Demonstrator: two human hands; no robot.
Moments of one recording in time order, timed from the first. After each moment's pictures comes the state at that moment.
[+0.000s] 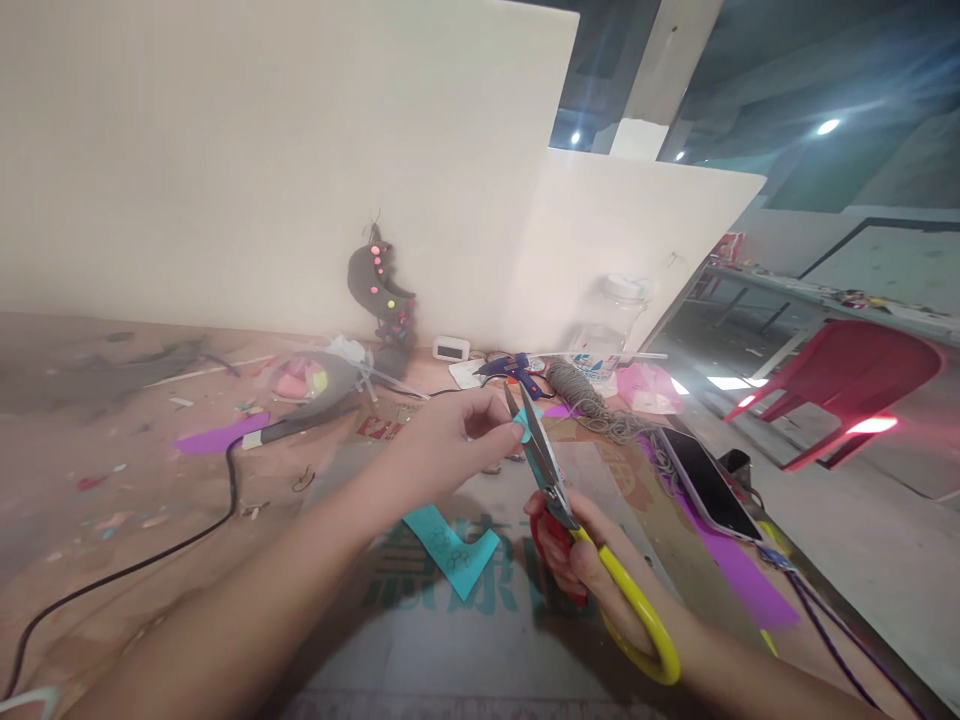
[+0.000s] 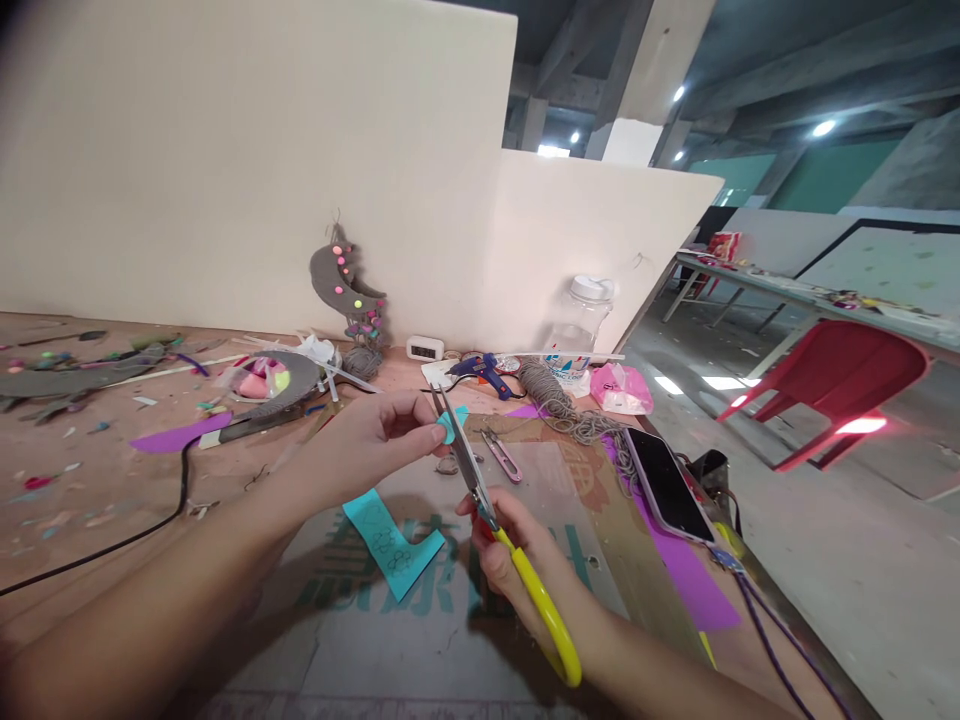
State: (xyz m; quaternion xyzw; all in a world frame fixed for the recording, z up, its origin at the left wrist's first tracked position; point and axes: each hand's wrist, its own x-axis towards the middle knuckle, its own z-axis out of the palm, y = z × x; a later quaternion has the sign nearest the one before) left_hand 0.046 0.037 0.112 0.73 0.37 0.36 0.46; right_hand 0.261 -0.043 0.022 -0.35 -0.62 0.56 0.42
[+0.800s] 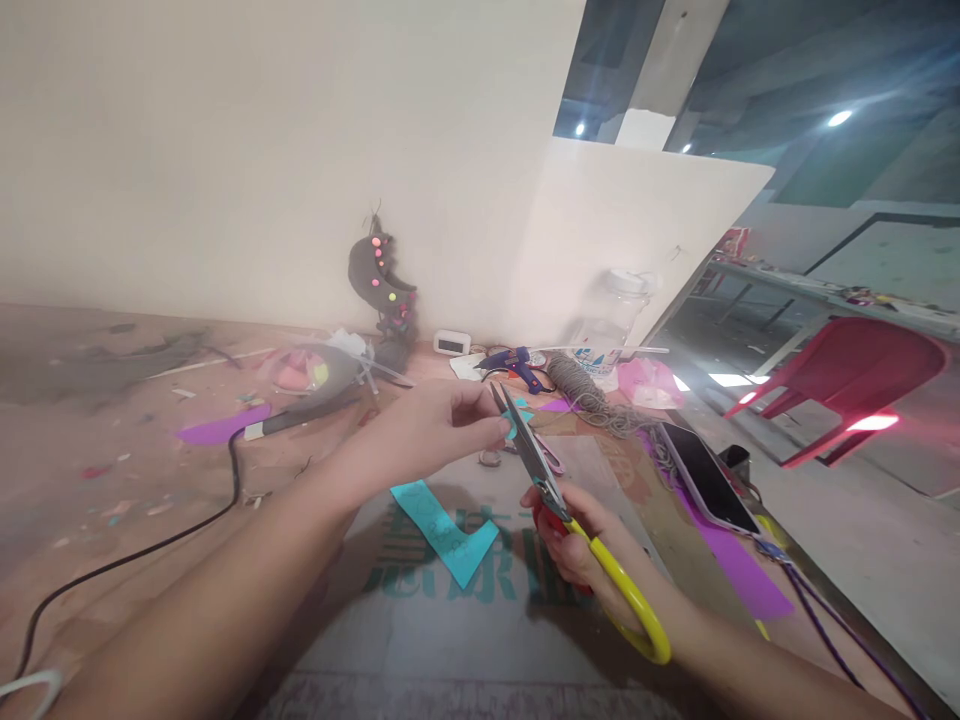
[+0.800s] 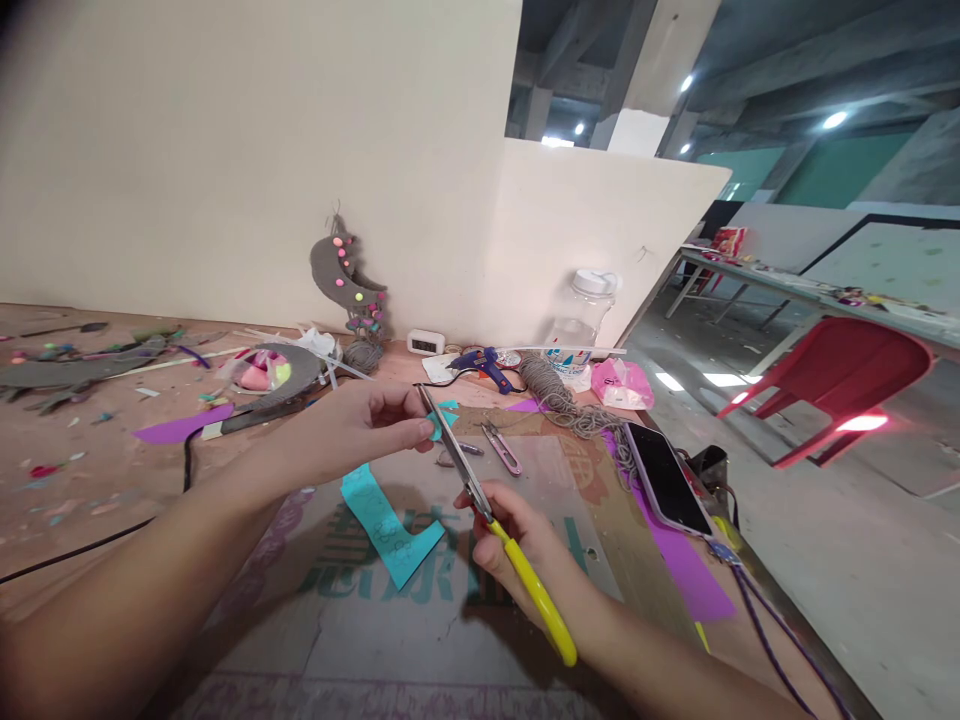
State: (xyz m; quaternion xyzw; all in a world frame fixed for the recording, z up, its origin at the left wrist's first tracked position) left_hand 0.027 0.043 0.121 0.78 0.38 0.28 0.41; right_hand 0.260 -0.036 0.023 -0.40 -0.61 0.56 0.40
